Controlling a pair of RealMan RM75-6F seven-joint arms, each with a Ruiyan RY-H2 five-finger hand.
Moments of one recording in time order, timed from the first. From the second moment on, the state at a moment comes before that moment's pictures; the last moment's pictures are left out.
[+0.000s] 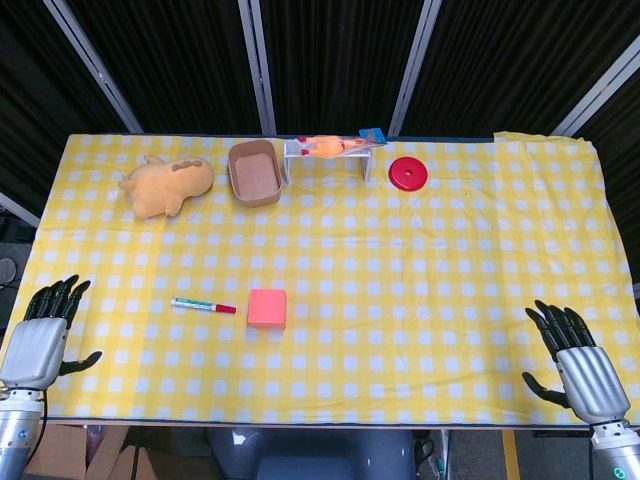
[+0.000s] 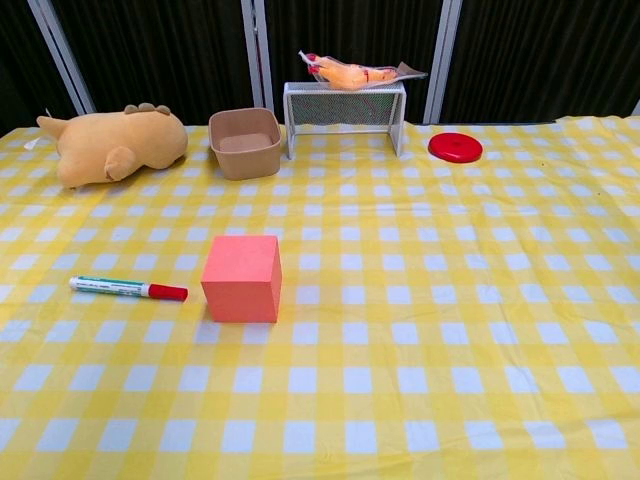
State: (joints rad) left arm -0.13 -1.14 -0.03 -1.83 1.36 1.41 0.29; right arm 0.08 -1.07 -0.04 -1.58 -1.66 1.47 0.13
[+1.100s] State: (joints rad) left arm -0.20 -1.14 -0.05 -1.84 1.30 1.30 0.35; right arm 0.05 -1.09 0.00 -1.58 -1.60 1.52 0.10
